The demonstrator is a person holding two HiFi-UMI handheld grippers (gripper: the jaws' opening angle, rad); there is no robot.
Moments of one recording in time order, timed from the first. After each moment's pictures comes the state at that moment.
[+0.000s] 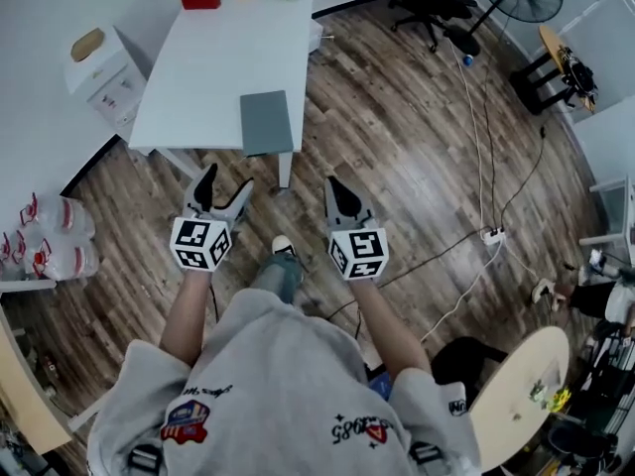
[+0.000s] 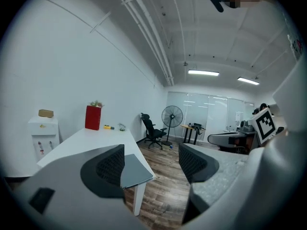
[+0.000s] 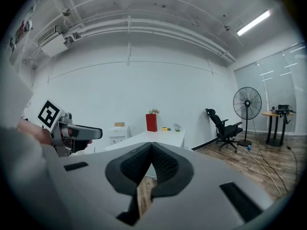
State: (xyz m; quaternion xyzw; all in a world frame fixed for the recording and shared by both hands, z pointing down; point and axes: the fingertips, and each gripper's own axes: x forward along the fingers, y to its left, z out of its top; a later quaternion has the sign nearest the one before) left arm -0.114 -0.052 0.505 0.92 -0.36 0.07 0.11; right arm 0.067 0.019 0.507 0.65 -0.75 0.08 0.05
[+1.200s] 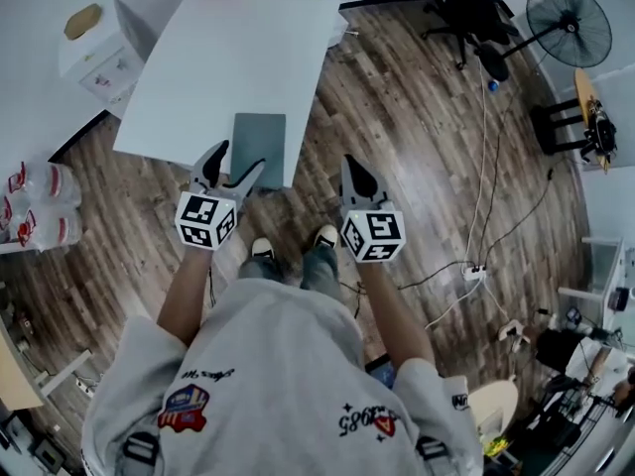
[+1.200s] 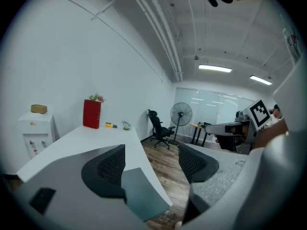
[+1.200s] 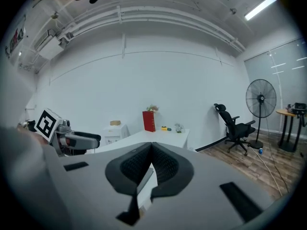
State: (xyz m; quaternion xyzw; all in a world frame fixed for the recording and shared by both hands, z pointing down) left arm 0.005 -0.260 0.519 0.90 -0.39 0.09 0.14; right arm 0.197 -0.221 0.495 0.60 -0.78 0.11 0.08
